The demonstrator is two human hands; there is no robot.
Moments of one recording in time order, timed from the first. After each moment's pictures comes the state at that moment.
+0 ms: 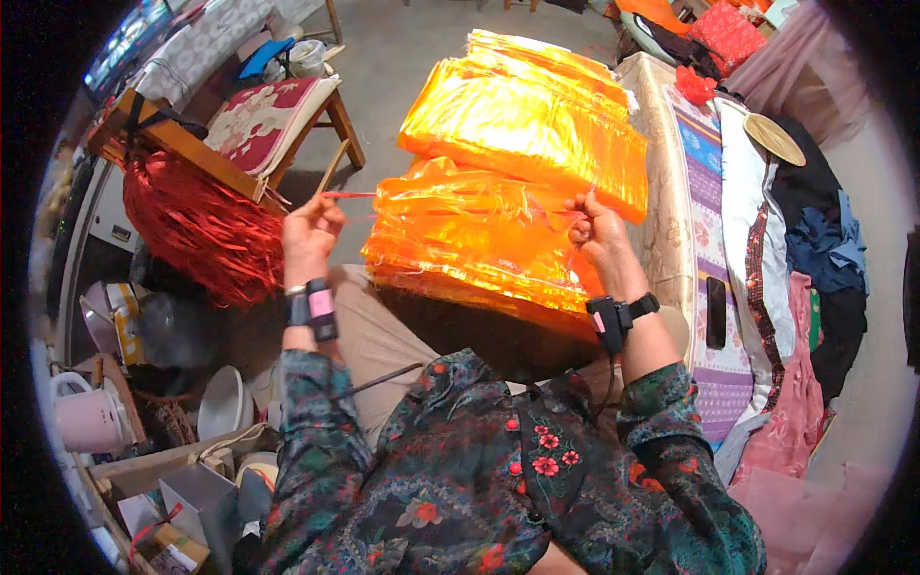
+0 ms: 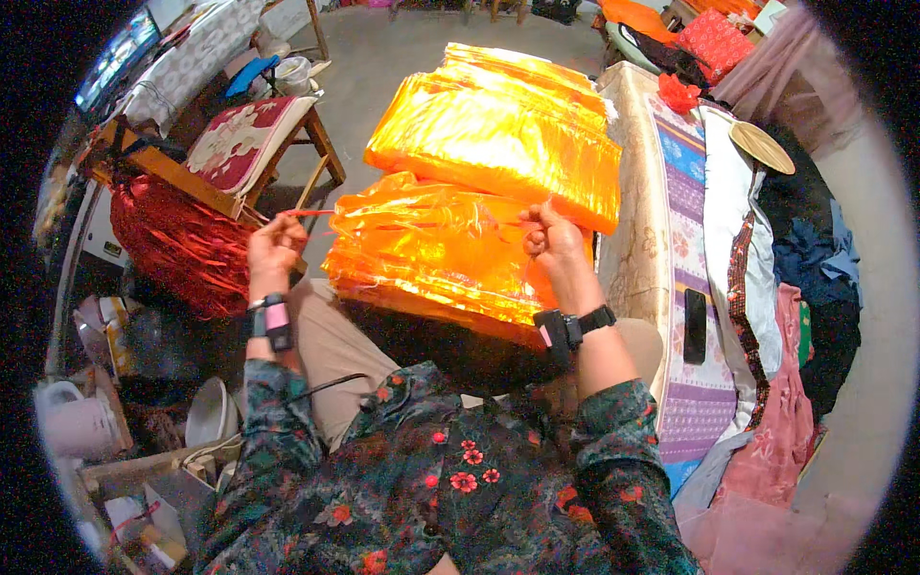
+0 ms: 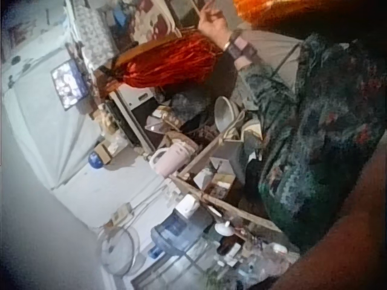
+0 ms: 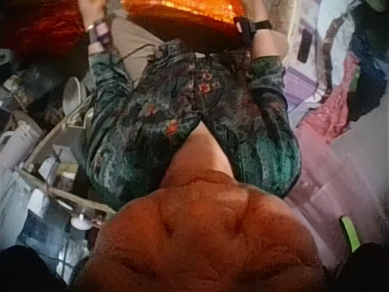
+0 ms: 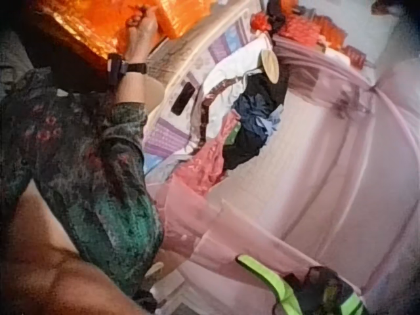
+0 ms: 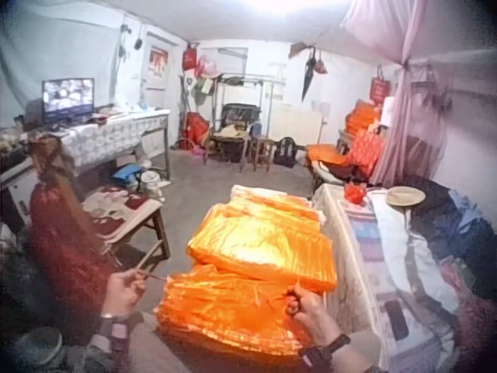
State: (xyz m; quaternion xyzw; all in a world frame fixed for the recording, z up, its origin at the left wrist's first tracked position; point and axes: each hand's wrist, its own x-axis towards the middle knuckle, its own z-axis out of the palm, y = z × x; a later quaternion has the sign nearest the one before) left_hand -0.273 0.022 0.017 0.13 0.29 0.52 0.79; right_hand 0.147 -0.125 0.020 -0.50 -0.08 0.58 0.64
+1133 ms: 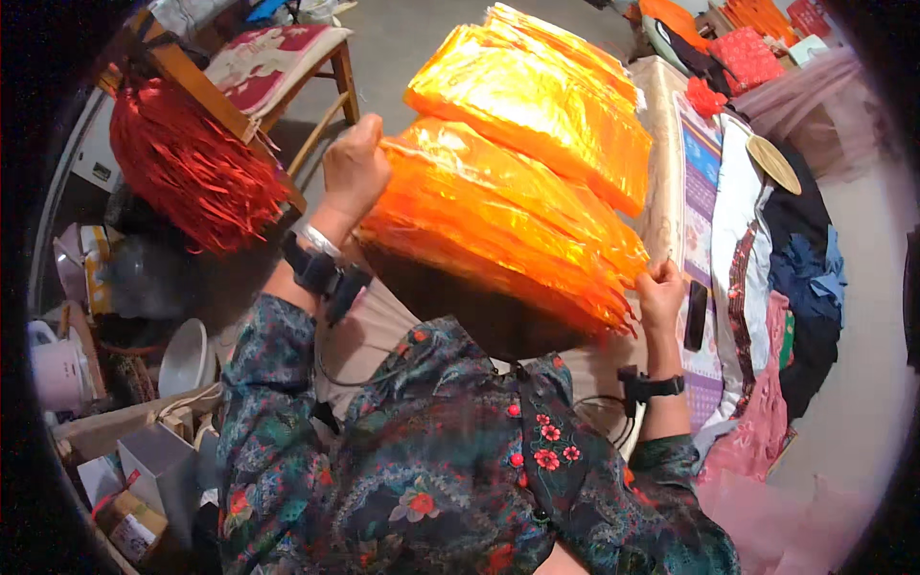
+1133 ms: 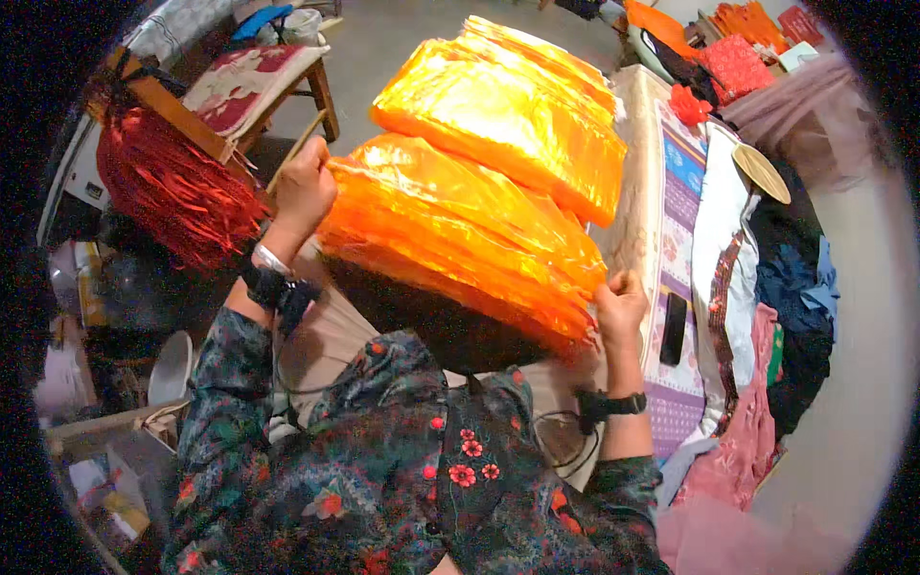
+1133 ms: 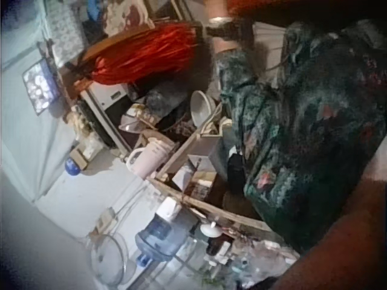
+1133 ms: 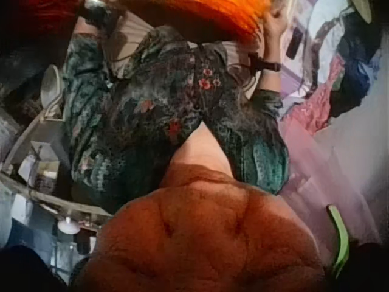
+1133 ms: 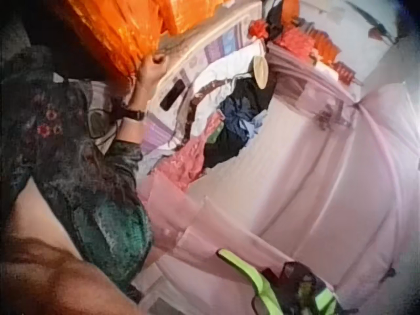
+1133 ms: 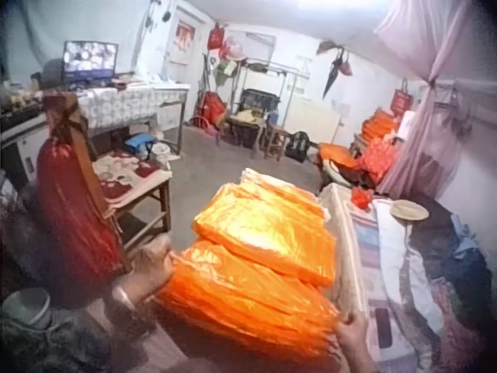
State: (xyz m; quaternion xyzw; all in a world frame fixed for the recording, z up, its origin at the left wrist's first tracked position) left_hand -0.203 -0.021 0.047 0.76 0.50 0.41 0.08; right_hand 0.178 -0.255 0.042 -0.76 -0.39 0.16 0.50
